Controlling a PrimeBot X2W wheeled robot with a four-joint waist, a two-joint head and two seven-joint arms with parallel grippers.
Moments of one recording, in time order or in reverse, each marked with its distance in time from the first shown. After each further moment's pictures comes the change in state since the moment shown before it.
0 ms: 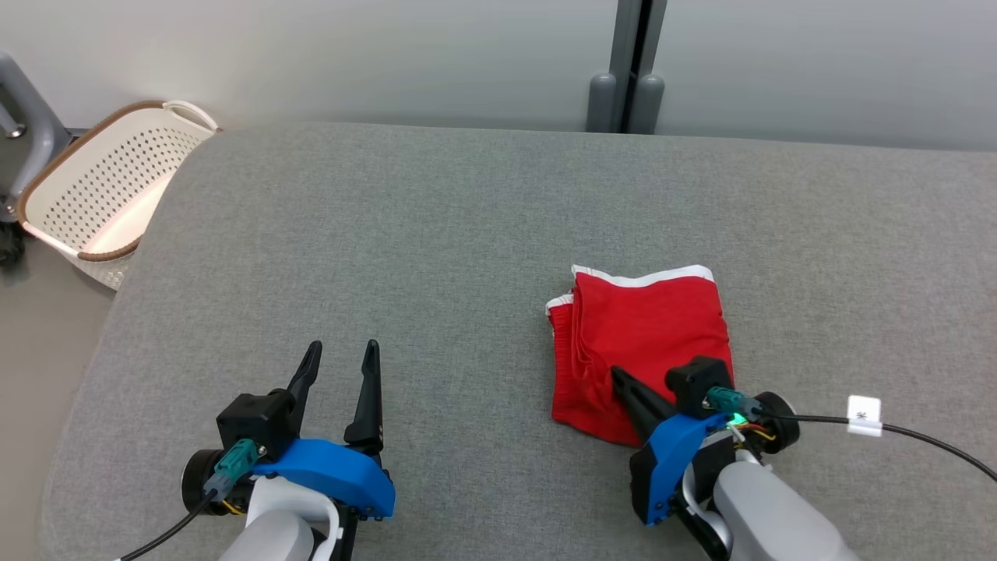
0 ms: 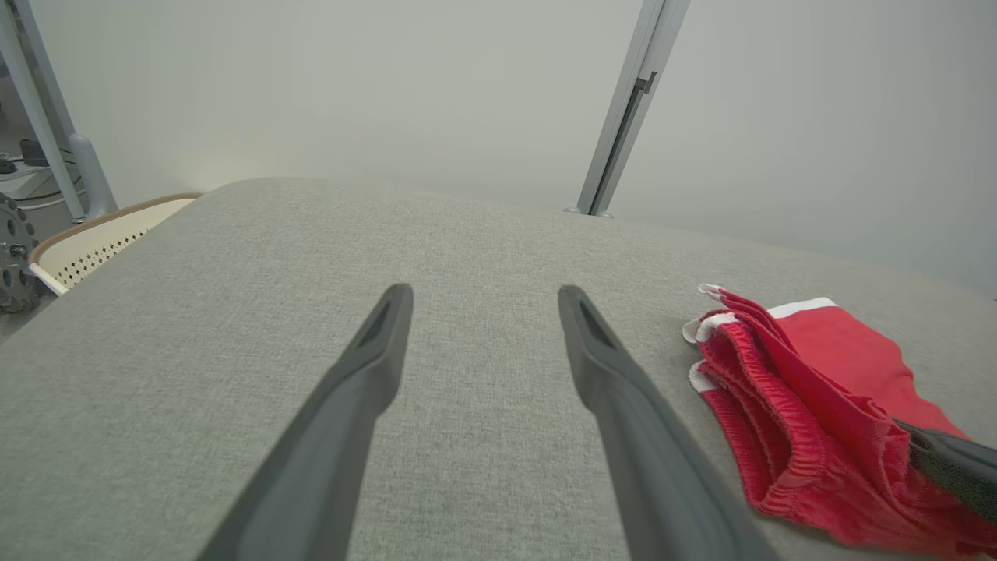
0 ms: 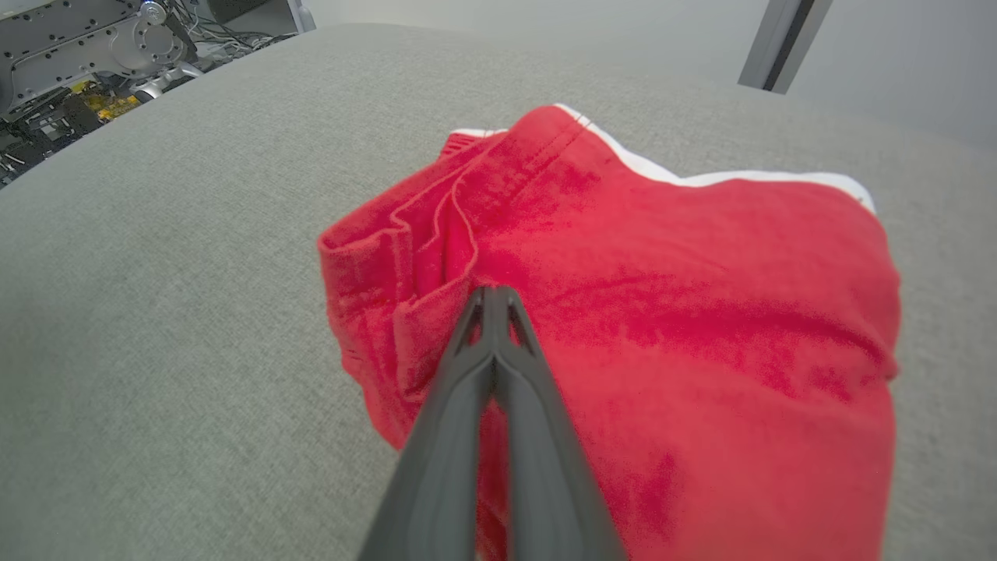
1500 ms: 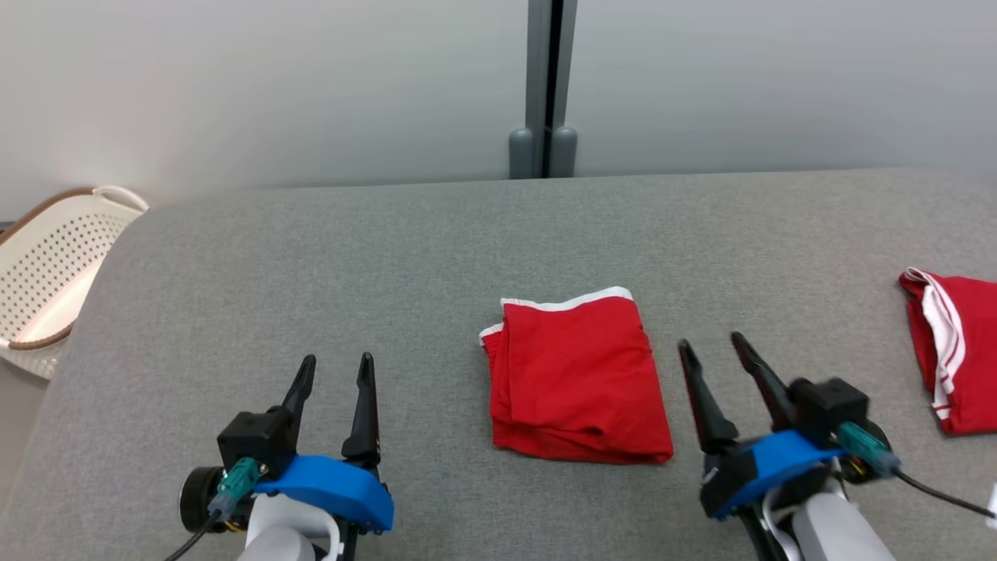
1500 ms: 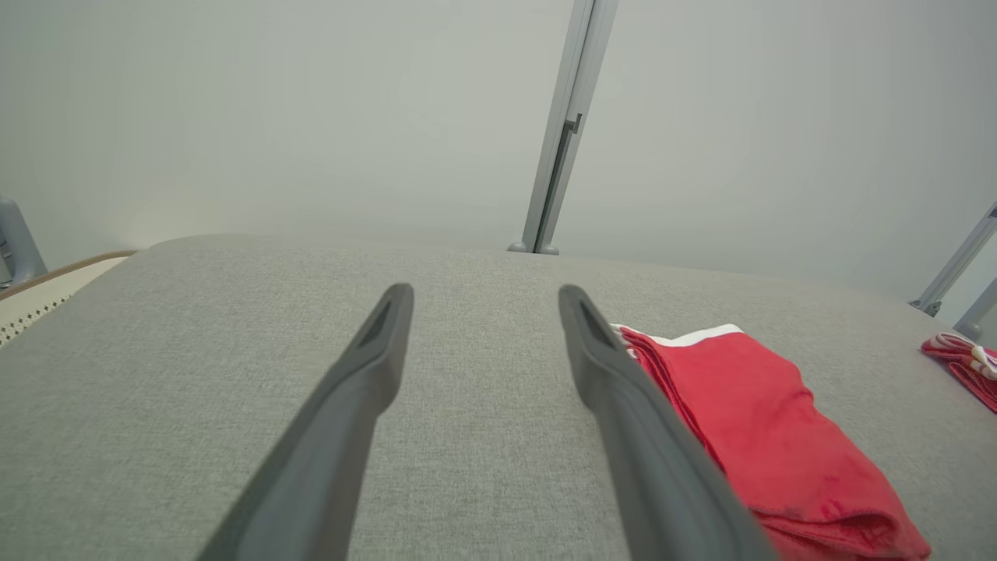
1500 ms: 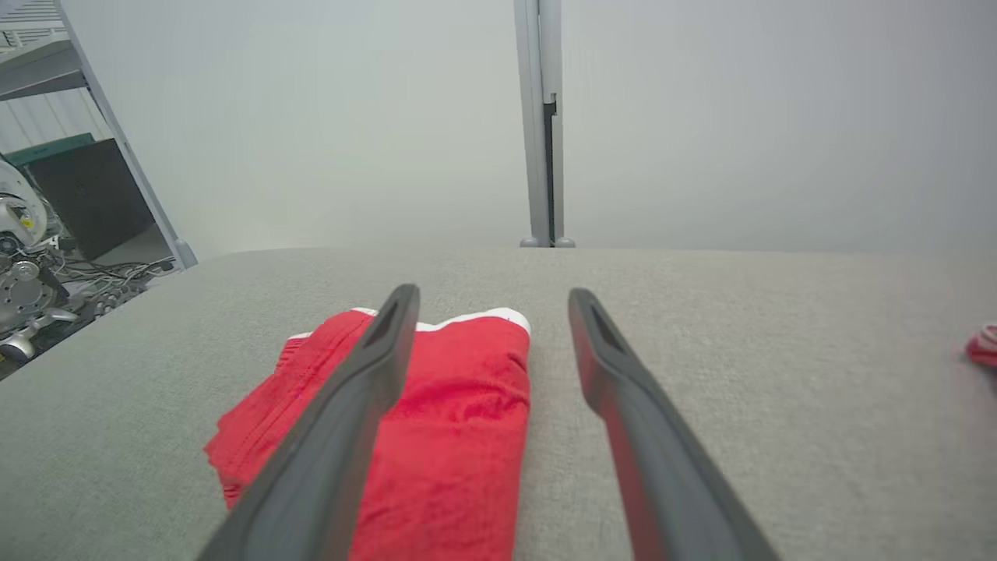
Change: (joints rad) left arm 0.046 -0.049 0.088 0.009 0.095 -0.027 0.000; right arm 0.230 0.017 -0.313 -0.387 -0.072 0.000 -0.050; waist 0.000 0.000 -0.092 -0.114
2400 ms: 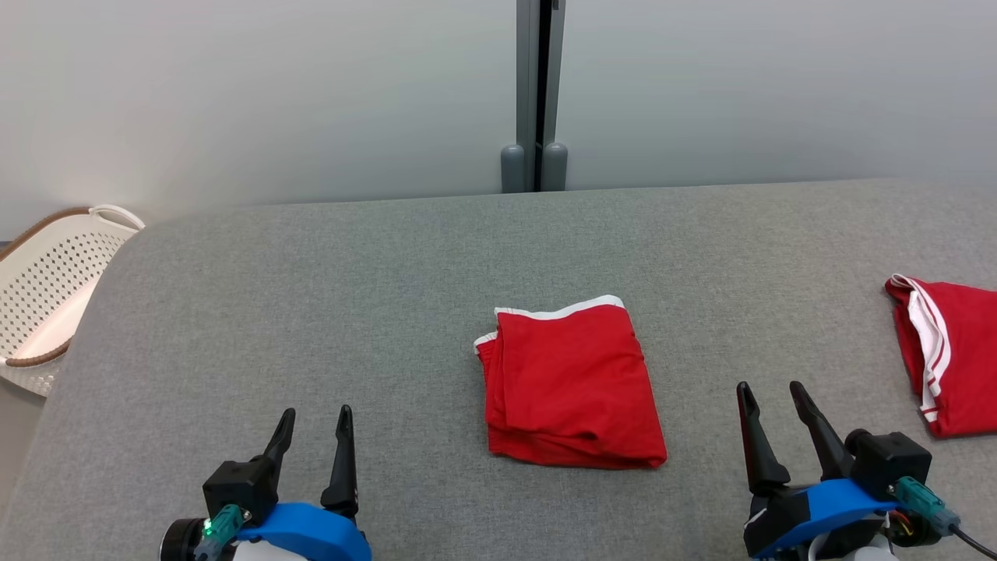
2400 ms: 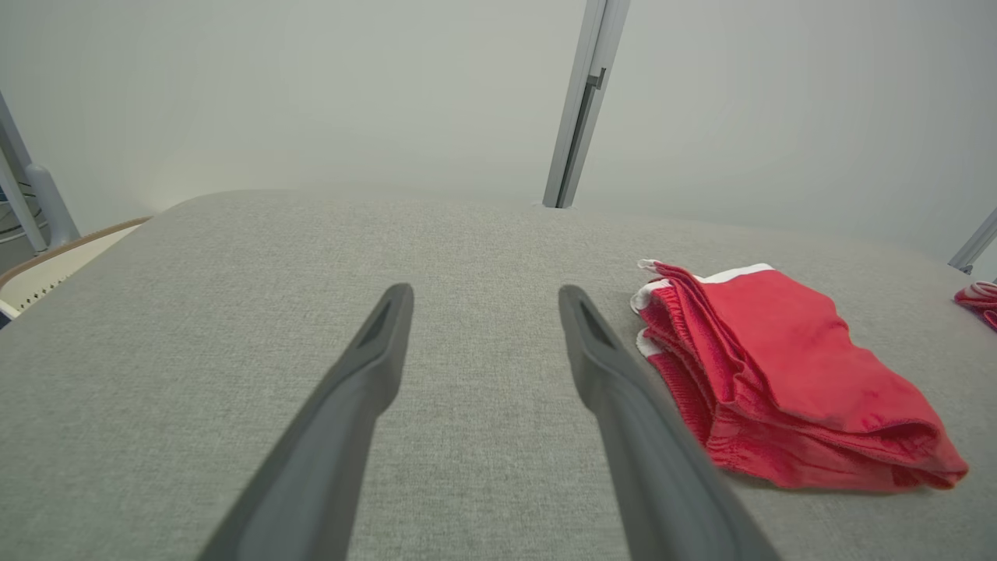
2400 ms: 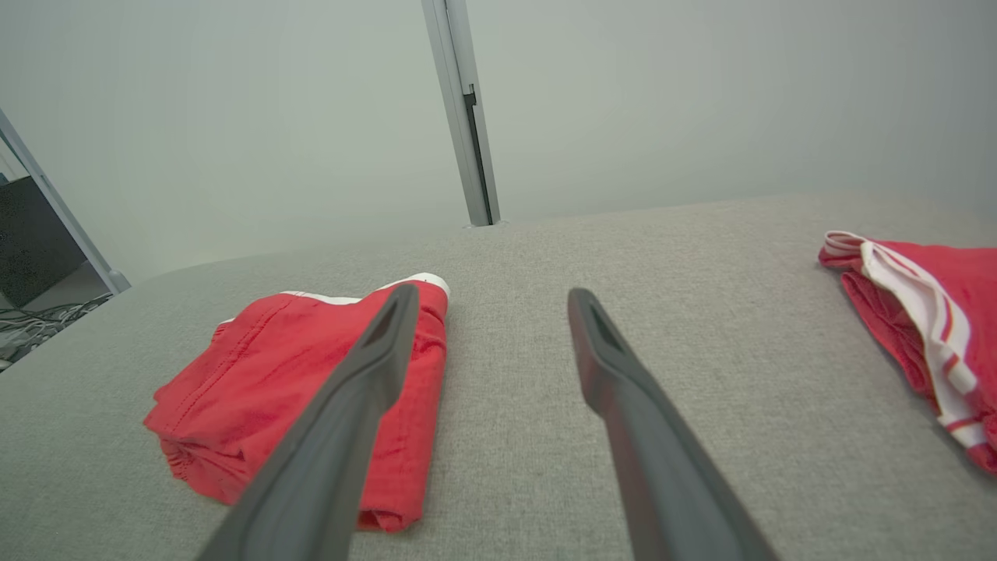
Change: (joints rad) left arm 0.114 -0.032 0.118 0.057 0.107 -0.070 0.000; right arm 0.169 0.000 -0.148 -0.094 0.020 0.000 0.000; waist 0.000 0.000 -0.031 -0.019
